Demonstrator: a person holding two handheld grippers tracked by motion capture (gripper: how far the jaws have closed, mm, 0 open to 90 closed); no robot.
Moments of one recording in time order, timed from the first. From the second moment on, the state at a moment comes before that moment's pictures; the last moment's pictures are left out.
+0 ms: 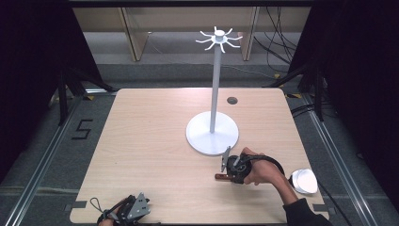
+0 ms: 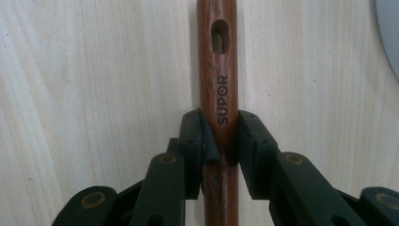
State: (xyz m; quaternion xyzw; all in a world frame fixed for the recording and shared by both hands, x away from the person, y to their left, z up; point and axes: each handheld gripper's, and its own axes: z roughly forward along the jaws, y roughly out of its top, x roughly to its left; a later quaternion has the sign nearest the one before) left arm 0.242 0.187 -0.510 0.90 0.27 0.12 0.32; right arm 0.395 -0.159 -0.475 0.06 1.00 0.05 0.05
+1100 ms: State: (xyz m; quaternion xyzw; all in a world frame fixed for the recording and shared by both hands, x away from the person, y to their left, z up) left arm 0.242 0.186 -0.510 0.90 0.27 0.12 0.32; right arm 0.376 -0.235 -0.357 0.16 0.91 0.37 0.13
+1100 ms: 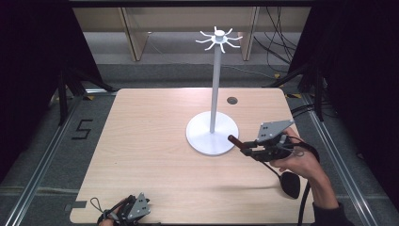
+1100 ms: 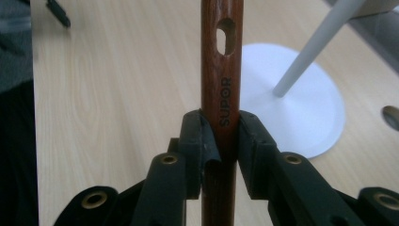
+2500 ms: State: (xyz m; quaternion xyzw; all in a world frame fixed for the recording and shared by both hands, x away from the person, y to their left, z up) left arm 0.243 0.187 -0.512 0.90 0.27 0.12 0.32; right arm 0.390 -0.258 -0.289 0.22 0.74 0.61 0.17
